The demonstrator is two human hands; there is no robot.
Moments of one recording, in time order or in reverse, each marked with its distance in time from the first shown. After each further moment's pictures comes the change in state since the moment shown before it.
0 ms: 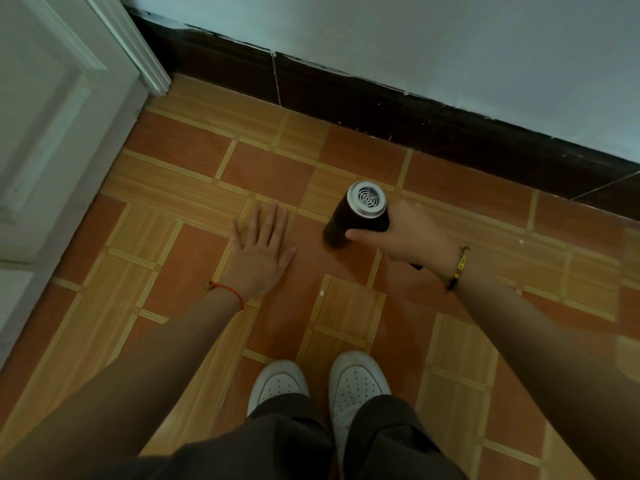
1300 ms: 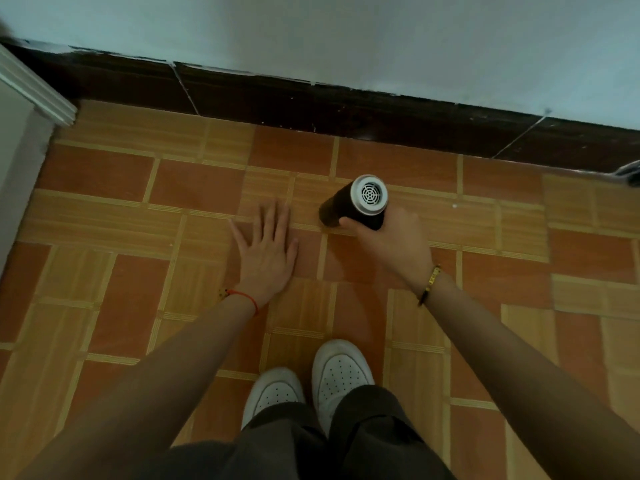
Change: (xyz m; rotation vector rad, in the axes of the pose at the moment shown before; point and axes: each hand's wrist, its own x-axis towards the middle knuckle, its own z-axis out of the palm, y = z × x) left_hand 0.030 0.103 0.017 0.031 0.207 0.131; right_hand -0.060 0.058 0.006 0.188 0.483 0.268
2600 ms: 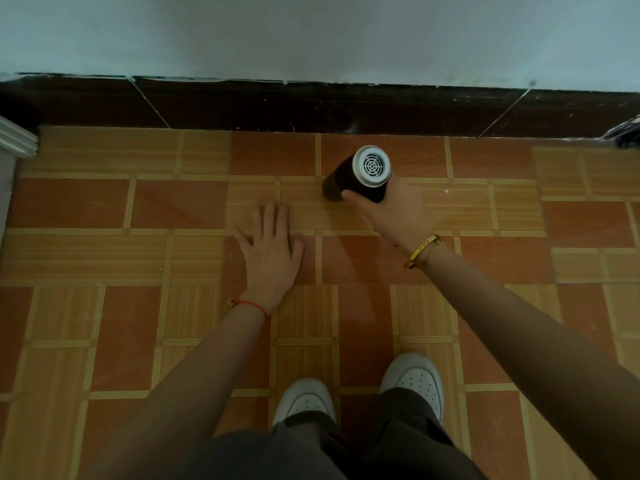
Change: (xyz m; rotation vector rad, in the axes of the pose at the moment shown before) left_hand 0.016 0.018 -0.014 -0.036 0.059 0.040; right_hand 0.035 0.003 -0.007 0.039 0.081 0.081
